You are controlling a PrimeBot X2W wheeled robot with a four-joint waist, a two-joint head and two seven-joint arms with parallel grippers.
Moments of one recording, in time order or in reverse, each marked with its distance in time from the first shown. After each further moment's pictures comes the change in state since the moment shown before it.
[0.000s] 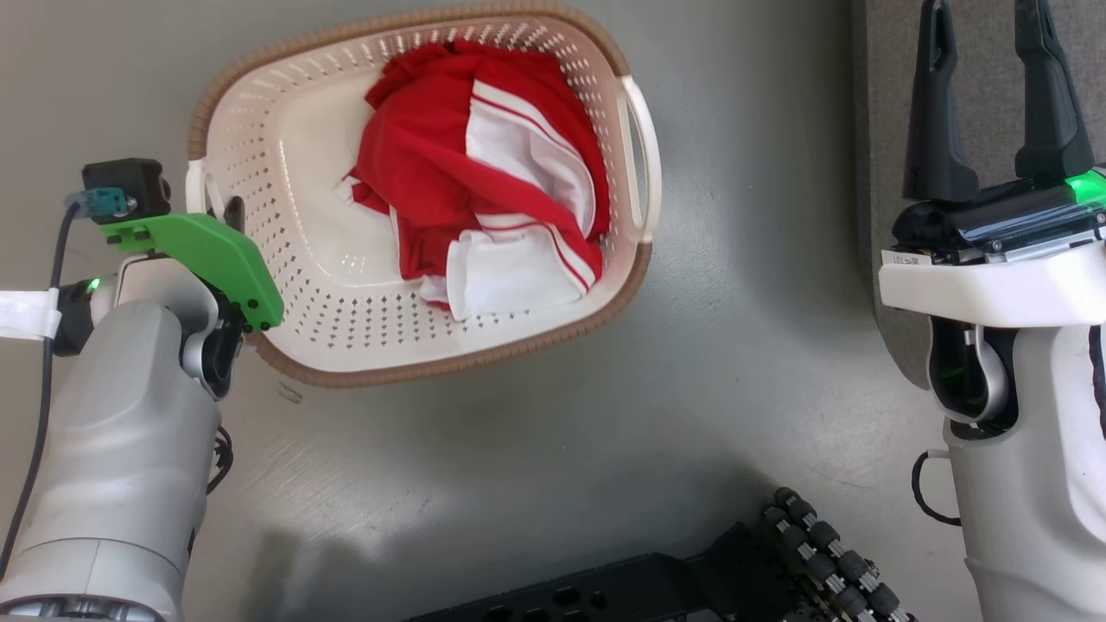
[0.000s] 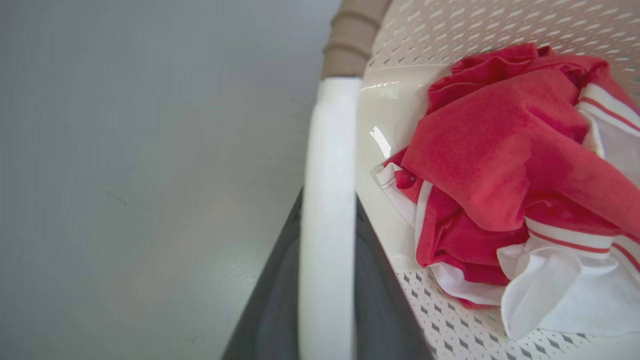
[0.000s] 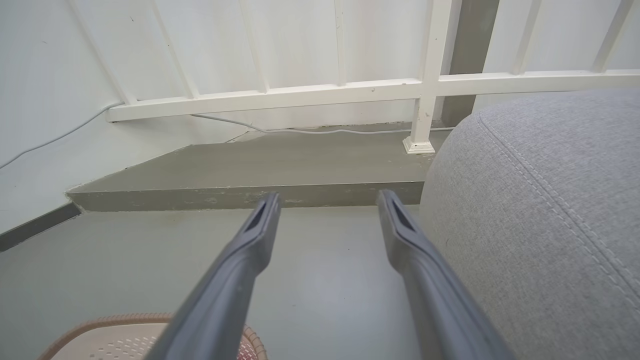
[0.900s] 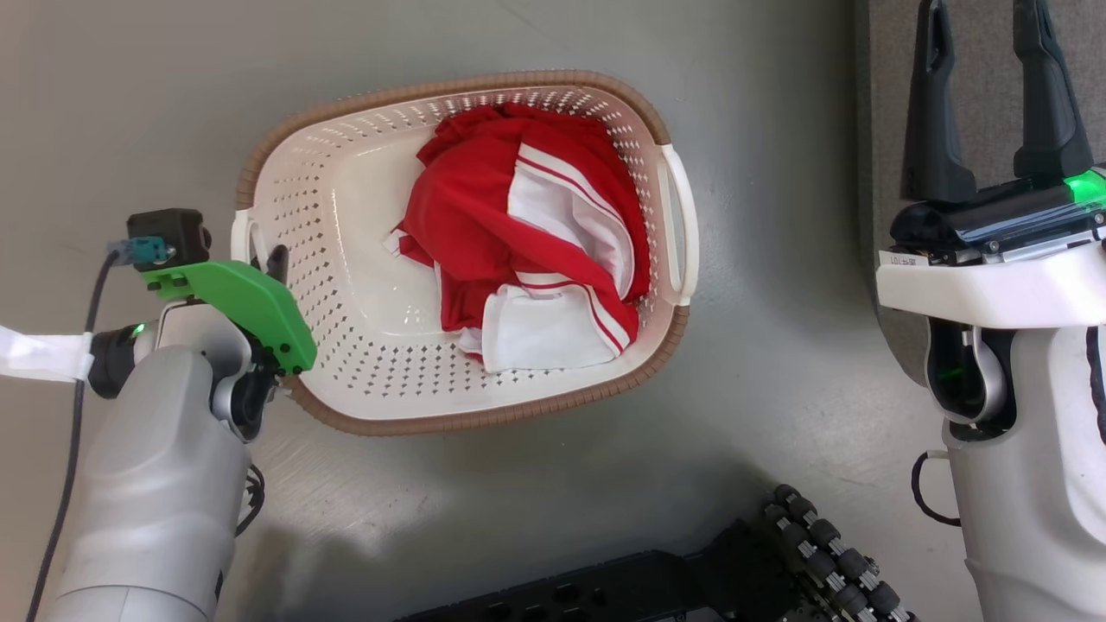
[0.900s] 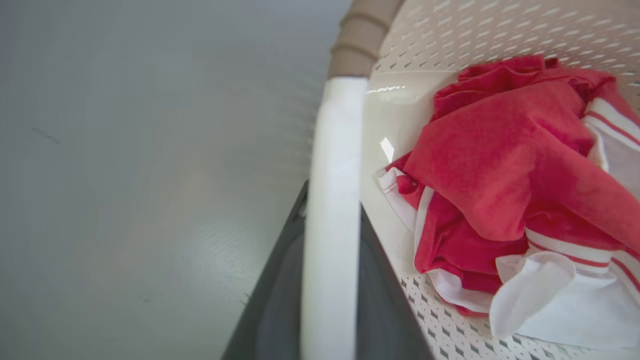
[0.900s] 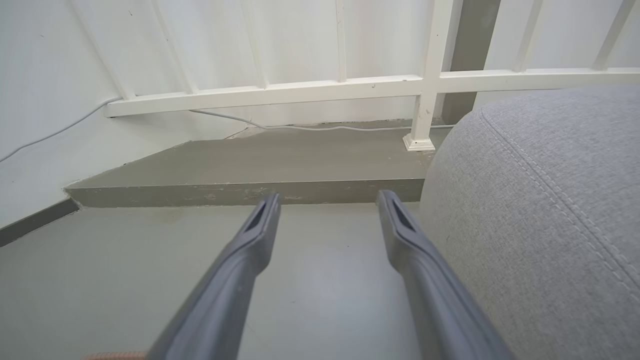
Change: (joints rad) left arm 0.124 -0.030 0.031 -0.104 -0.006 0.014 0.055; right arm 0.000 -0.007 0.011 -0.004 -0.002 -0.010 0.000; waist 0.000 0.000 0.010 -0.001
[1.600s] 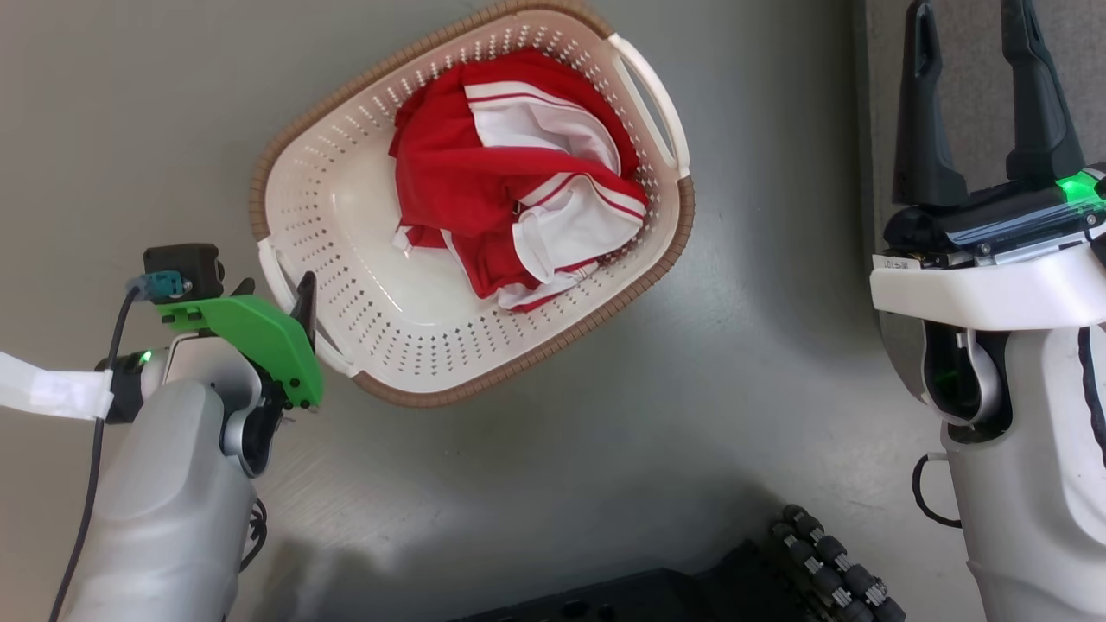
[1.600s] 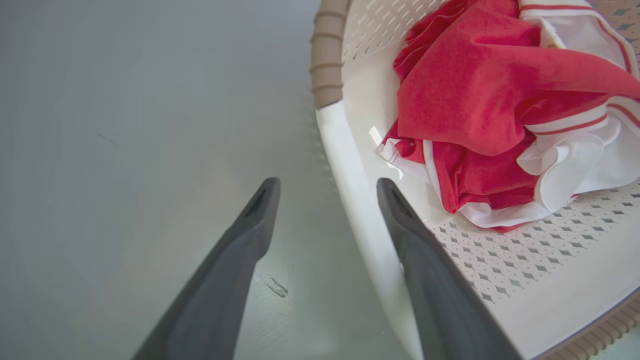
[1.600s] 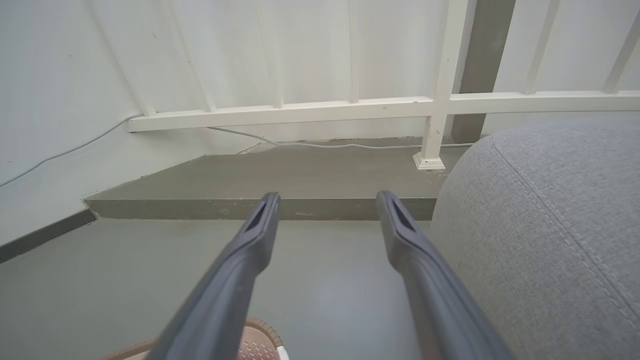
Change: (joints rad) left arm 0.111 0.020 -0.011 -0.137 0.030 0.034 0.019; right arm 0.000 -0.017 0.022 0.005 0.001 -0.009 0.000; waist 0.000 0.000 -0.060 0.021
